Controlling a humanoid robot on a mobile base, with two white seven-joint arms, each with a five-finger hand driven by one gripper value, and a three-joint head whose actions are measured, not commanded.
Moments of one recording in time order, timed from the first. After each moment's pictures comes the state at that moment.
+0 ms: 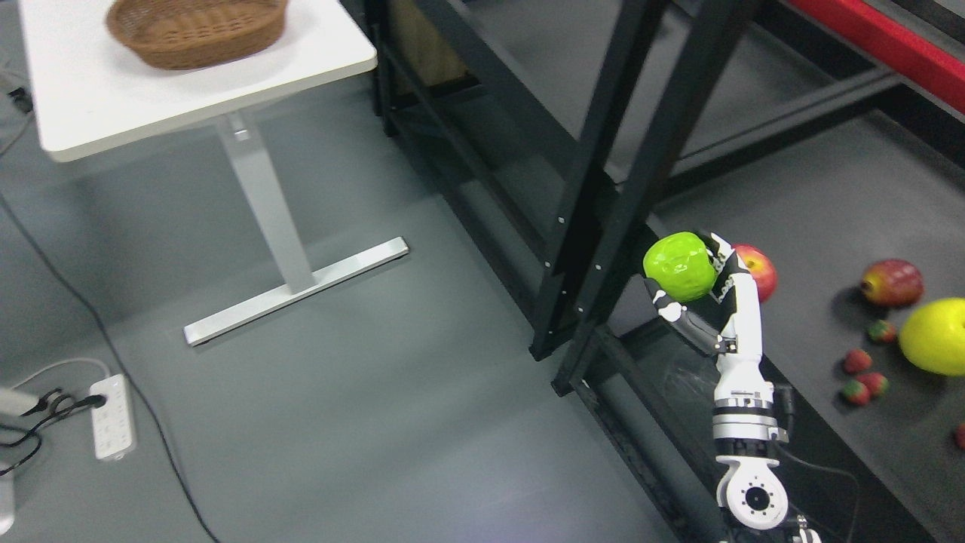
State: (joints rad) left arm 0.00 0.00 0.10 -0.04 -0.07 -0.01 -0.18; right arm 0.10 -0.08 0.05 -1.69 0.15 -0.21 -0.13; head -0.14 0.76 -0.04
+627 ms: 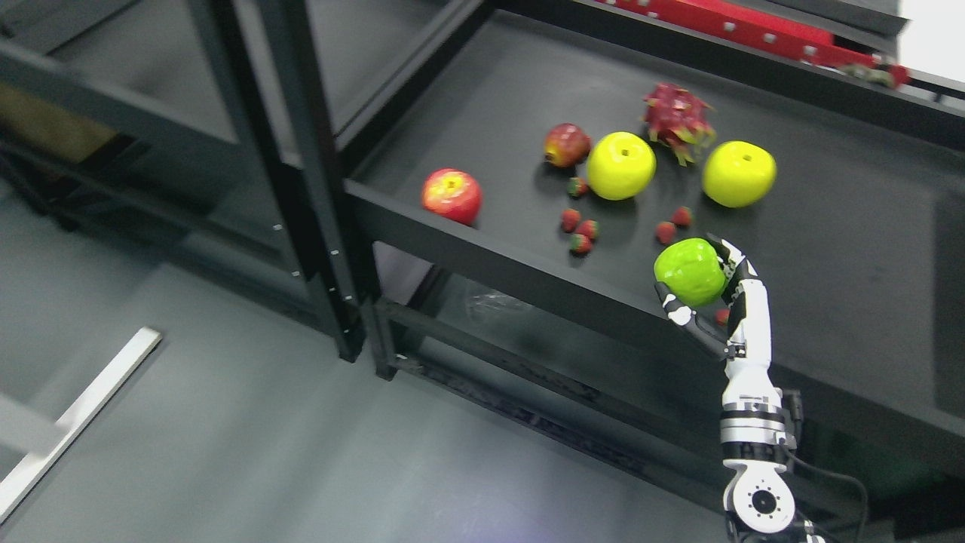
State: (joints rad) left arm 0.00 0.00 0.10 -0.04 -0.07 -0.01 -0.18; right arm 0.10 -0.08 0.02 -1.69 0.16 -0.19 -0.13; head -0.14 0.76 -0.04
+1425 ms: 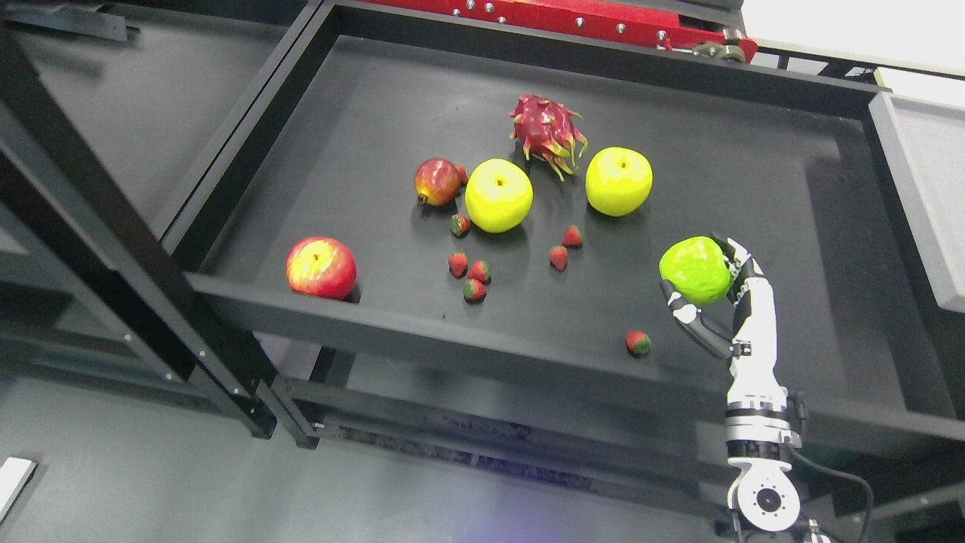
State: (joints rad) left arm 0.00 0.00 0.10 -0.04 -0.07 -0.01 -0.18; right arm 0.10 -0.08 0.00 -1.70 0.16 -0.18 -0.13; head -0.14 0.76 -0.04
